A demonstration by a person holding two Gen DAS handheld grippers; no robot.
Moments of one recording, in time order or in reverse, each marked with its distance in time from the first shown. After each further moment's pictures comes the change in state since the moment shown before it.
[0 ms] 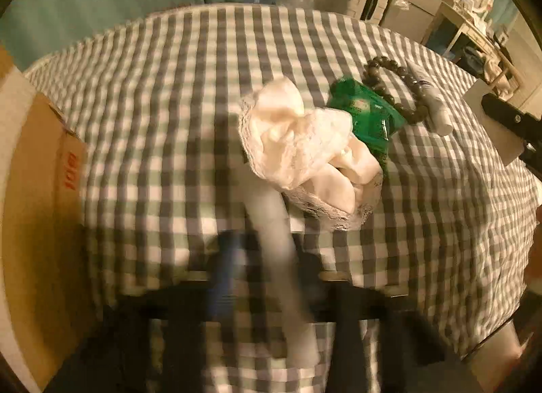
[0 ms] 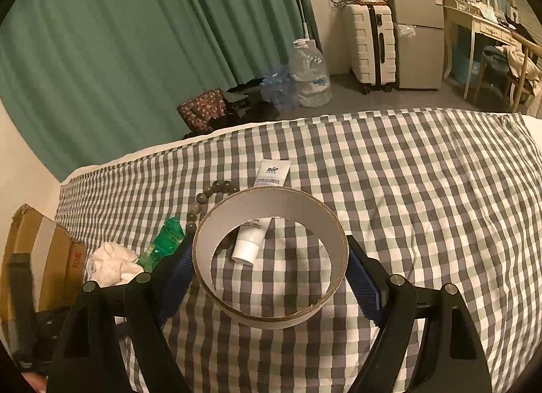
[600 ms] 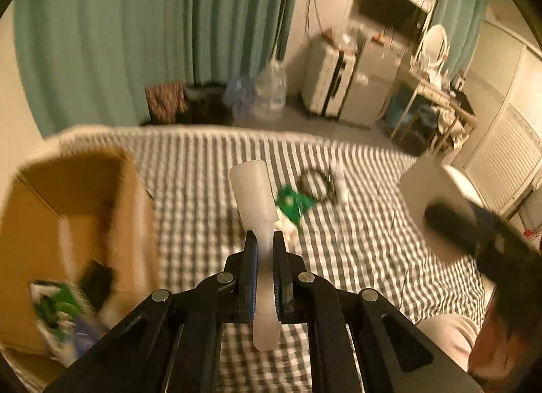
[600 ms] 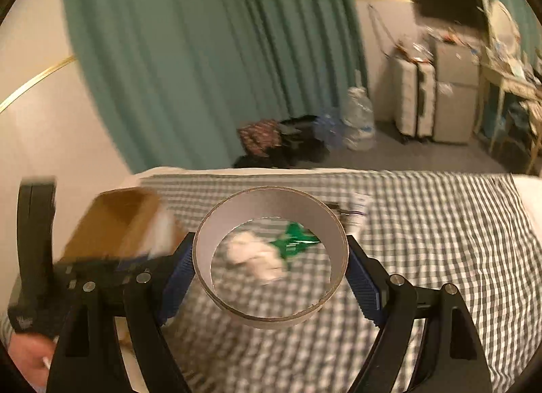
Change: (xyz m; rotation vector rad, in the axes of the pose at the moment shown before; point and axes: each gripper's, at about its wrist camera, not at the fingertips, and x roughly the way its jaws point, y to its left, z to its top) left arm -0.204 0.014 -0.024 0.004 -0.354 -0.080; right arm -0.171 0.134 -0.036 -0.190 -0.147 0.143
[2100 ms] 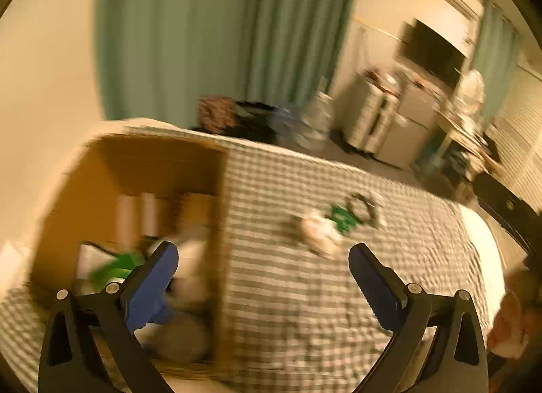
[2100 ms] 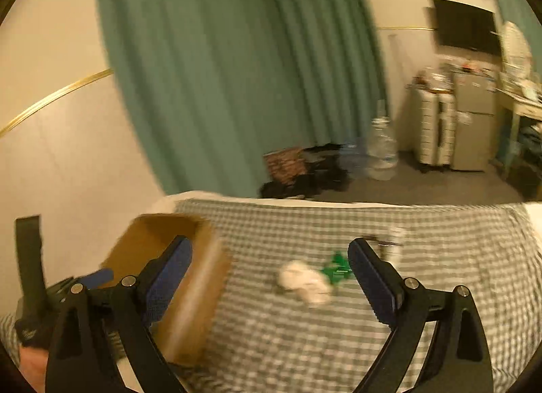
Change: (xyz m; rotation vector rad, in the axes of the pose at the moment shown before) left arm -0.047 0.039 -0.037 -0.152 -0.065 0.079; right arm -0.021 0.032 0.008 0.003 -0.113 0.032
